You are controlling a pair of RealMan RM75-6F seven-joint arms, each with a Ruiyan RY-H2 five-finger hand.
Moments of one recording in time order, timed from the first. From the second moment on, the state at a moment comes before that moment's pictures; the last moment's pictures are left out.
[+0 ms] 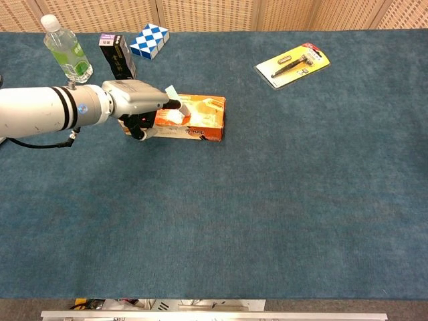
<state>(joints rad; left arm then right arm) -1.14 -1.36 0.05 -1.60 0.85 0.62 0.35 0.23 -1.14 0.19 -1.78 -1.26 1.40 -0.19</state>
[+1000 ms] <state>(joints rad) -1.00 -1.26 0.06 -1.69 0.97 0.83 0.29 0.21 -1.11 0.20 -1.78 -1.25 1.42 -0.17</state>
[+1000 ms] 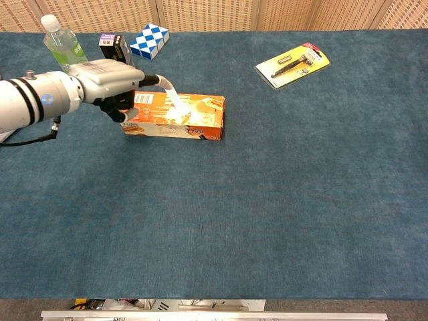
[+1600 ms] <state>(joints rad) -0.48 -1.16 0.08 -1.64 1.19 1.39 -0.04 0.15 -1.13 0.16 -1.72 -1.25 1.45 -0.15</state>
